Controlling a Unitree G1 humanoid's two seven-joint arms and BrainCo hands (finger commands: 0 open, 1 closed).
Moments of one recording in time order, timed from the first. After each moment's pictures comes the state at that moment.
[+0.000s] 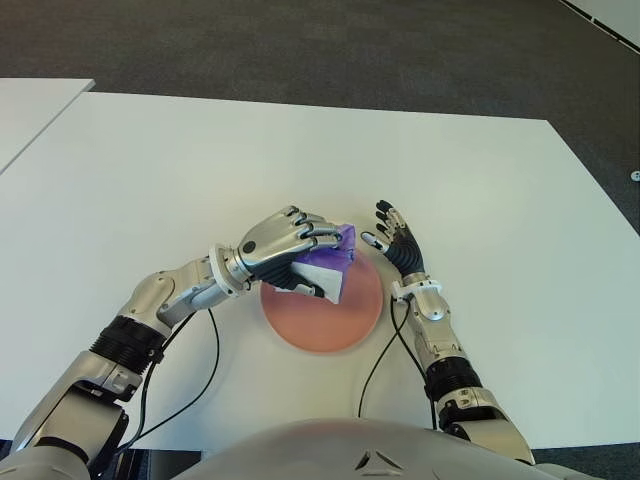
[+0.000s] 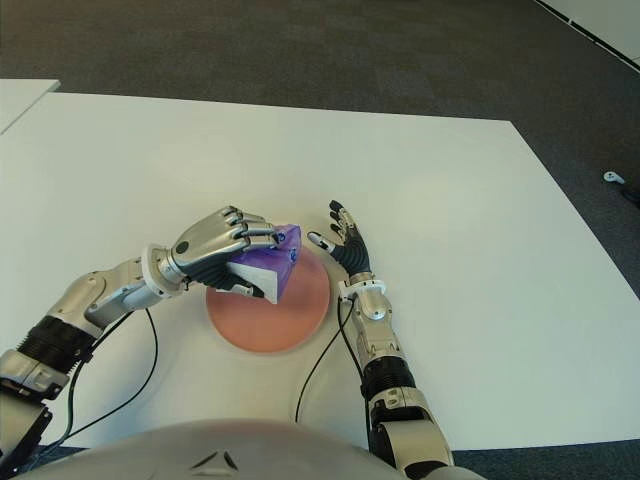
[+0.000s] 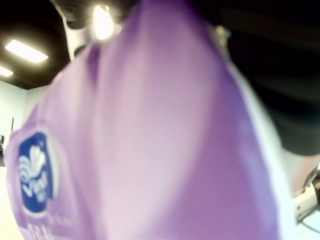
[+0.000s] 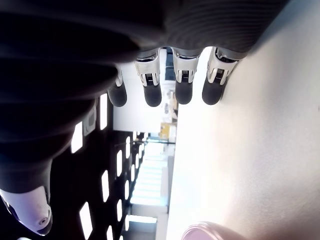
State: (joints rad) left arm -0.26 0.55 -0.38 0.19 0.97 -0.86 0.41; right arm -0.18 -0.05 0.02 0.60 -0.02 -0.43 0.10
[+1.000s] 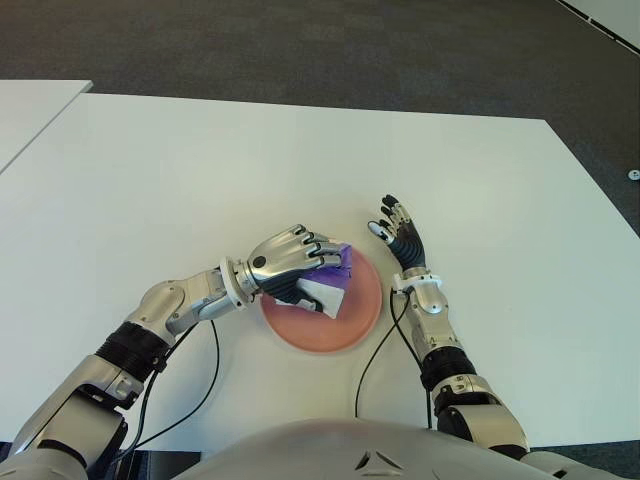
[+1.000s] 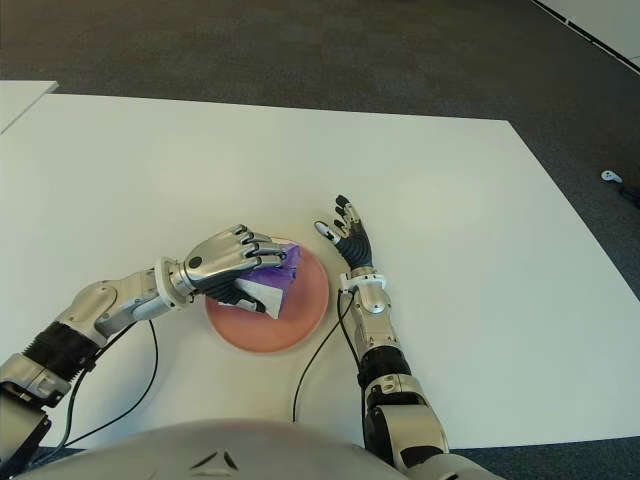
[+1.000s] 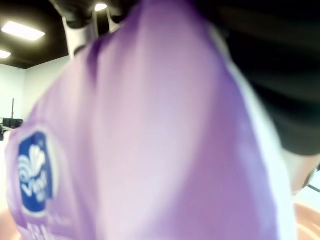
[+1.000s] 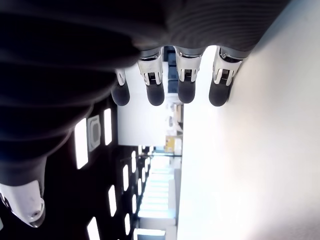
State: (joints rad) left arm -0.23 0.55 -0.44 0.19 1.01 -0.80 0.39; right arm -0.26 -0.04 -0.05 0.75 0.00 -0.52 0.07
